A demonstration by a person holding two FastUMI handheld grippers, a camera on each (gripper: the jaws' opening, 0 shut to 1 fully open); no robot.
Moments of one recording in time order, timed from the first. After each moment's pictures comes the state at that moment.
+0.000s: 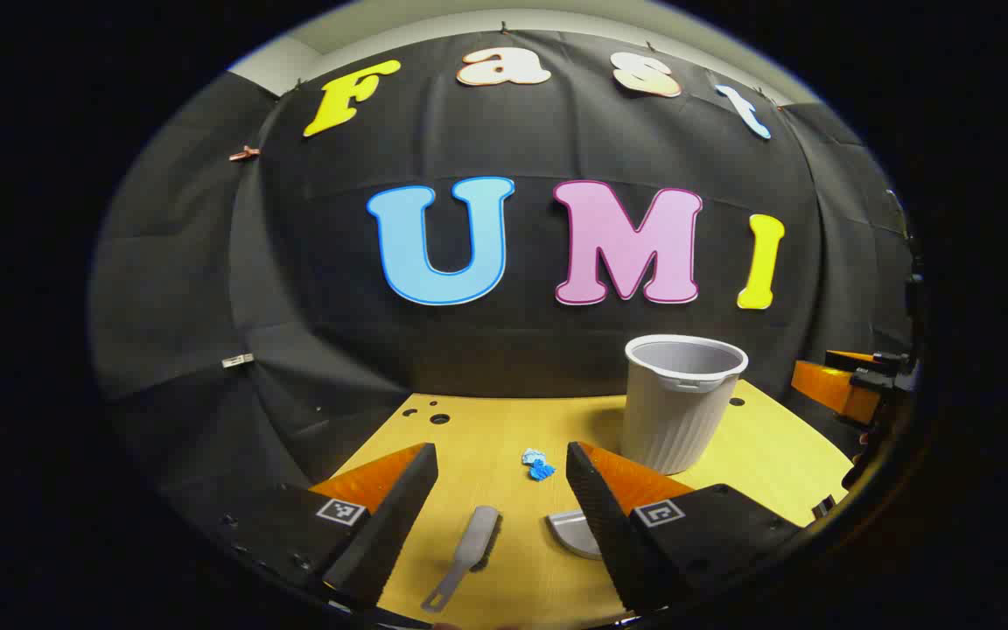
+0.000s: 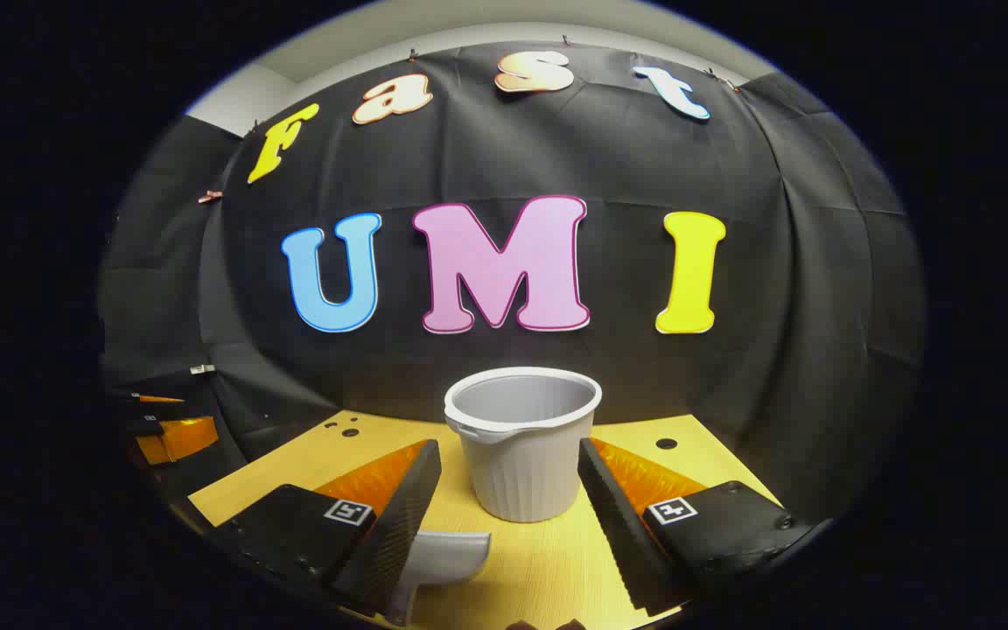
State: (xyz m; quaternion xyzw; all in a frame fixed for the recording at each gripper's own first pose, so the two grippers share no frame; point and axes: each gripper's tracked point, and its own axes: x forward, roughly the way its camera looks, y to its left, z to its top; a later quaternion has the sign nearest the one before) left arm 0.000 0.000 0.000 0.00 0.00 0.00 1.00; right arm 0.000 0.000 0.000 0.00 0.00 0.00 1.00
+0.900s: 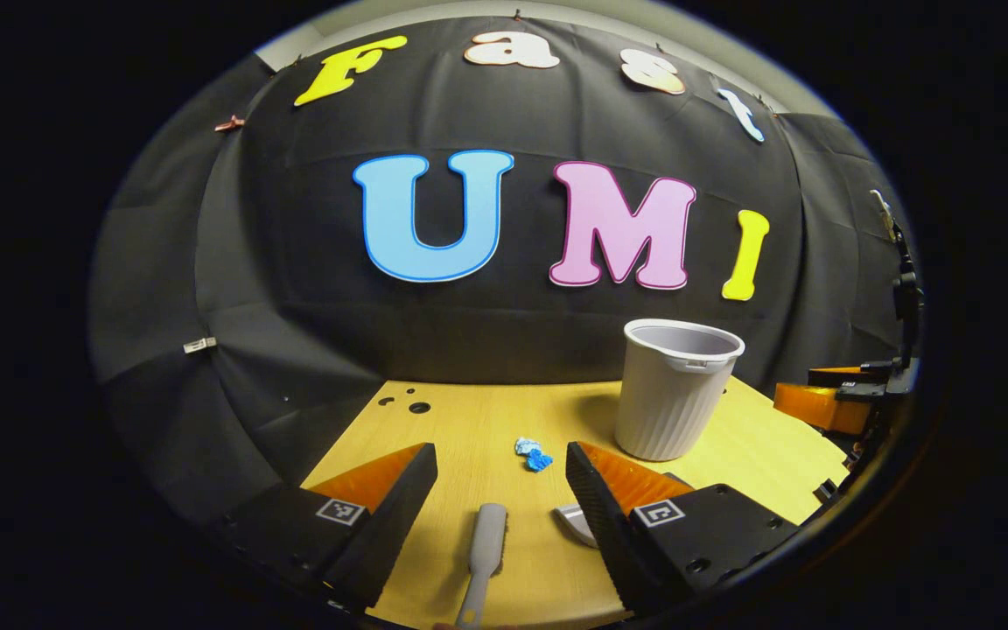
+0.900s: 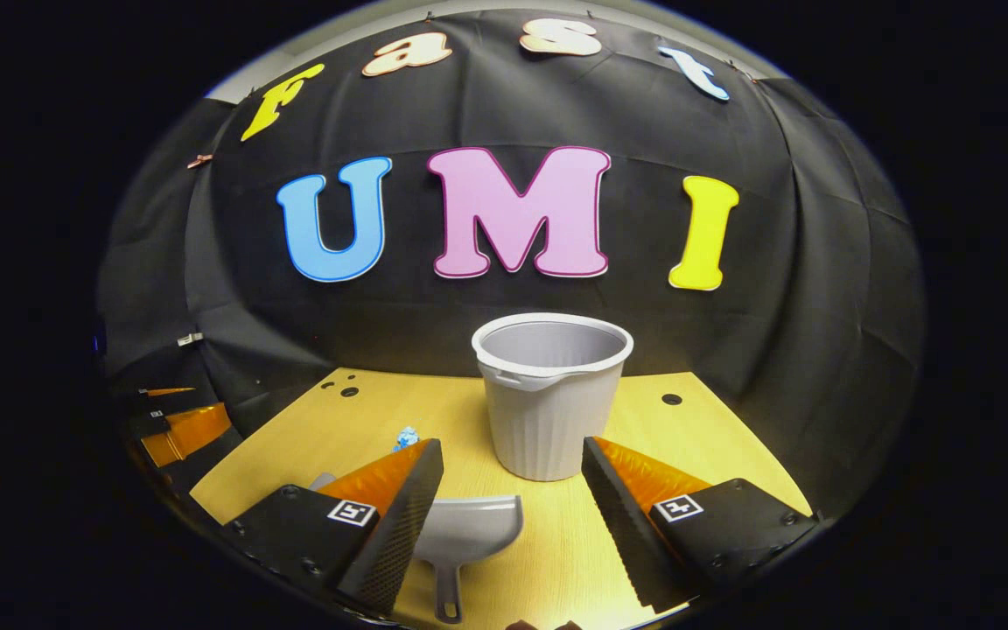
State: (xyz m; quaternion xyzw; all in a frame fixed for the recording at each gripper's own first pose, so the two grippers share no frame) left arm 0.031 0.047 -0.040 -0.02 0.03 -0.05 1.00; right arm 0.003 0.066 -0.045 -0.02 0.08 -0.02 1.00
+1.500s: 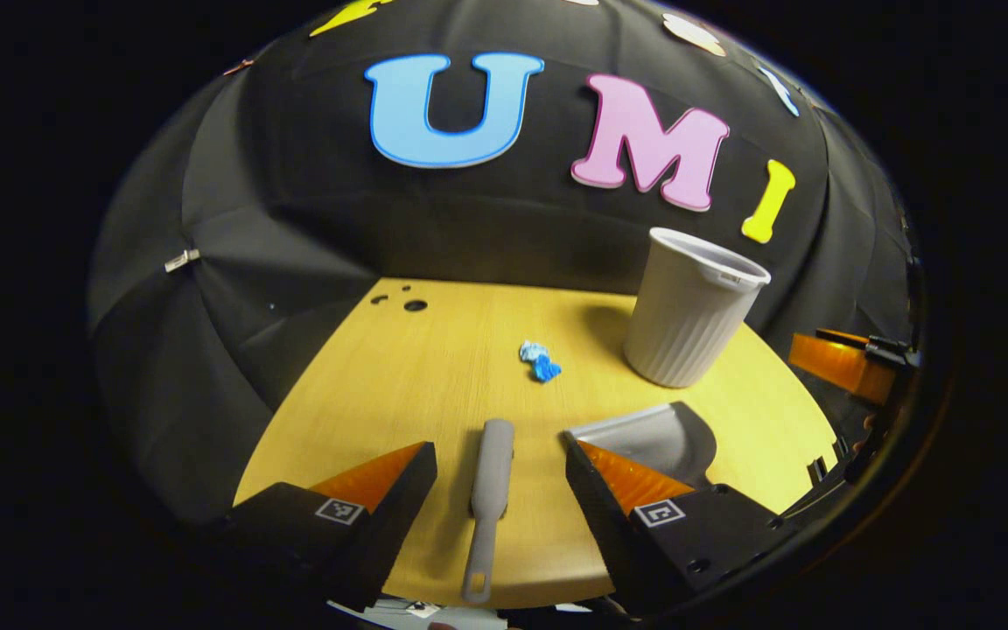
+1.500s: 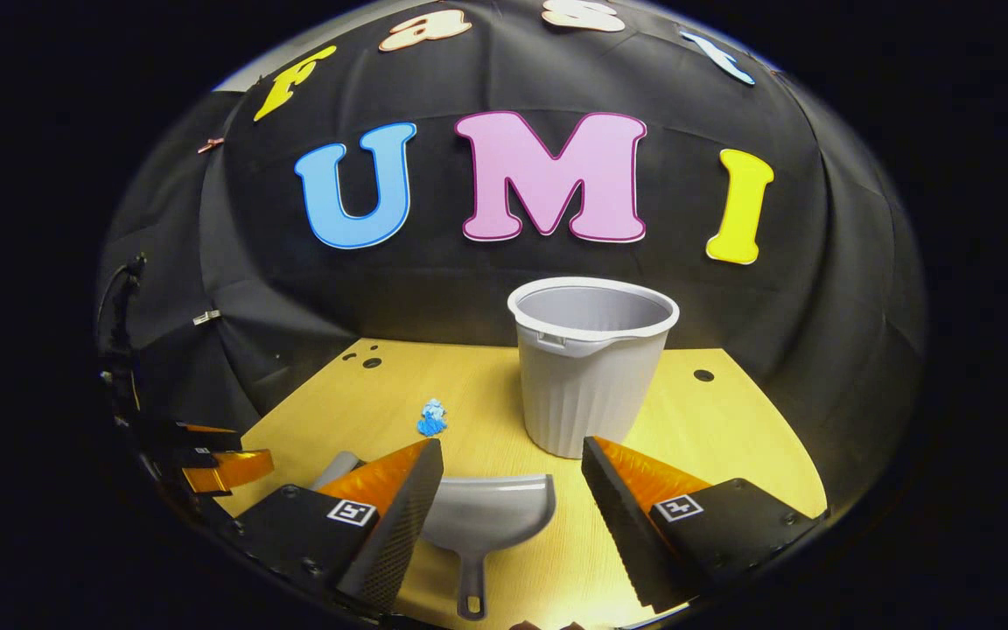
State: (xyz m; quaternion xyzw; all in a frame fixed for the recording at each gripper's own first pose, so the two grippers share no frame) left arm 0.040 0.059 -0.146 -0.04 0.21 -0.07 0.97; right arm 0.014 0.089 -0.082 -0.02 0.14 0.02 0.99
